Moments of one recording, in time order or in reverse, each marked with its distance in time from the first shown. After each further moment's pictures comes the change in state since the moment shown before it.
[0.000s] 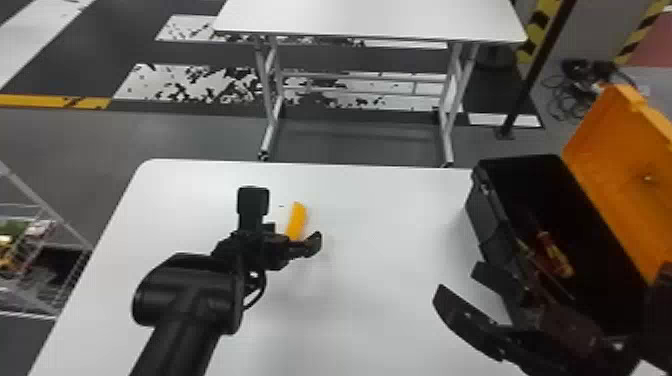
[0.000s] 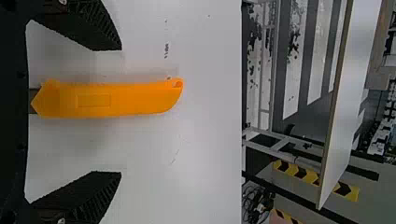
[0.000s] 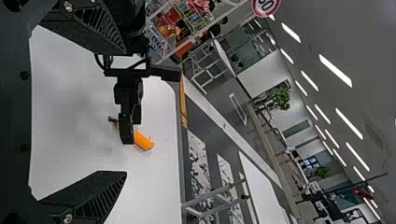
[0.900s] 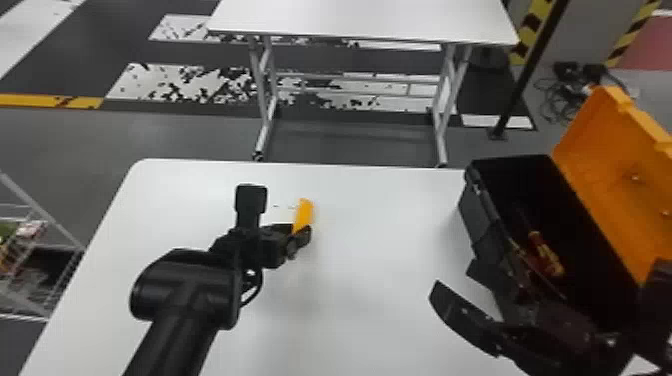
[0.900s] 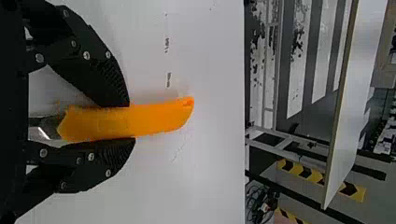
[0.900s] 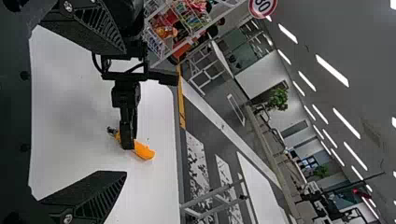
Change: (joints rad) left arm -0.026 -0.006 -0.008 0.052 -0.016 0.008 0.009; right arm -0.008 -0.006 -0.012 0.006 -0.028 0.007 -0.003
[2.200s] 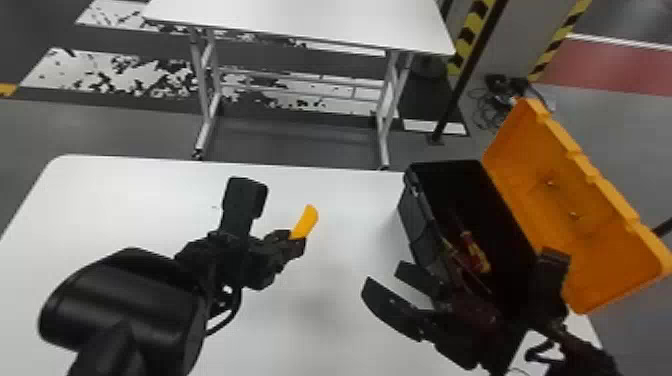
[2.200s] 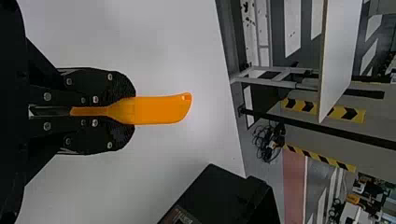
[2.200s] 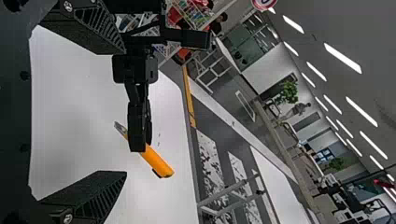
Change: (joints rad) left arm 0.205 0.029 -0.226 -0.659 0.004 0.413 -0.012; right arm -0.081 0.000 -0.001 0.057 -0.036 0.113 -0.015
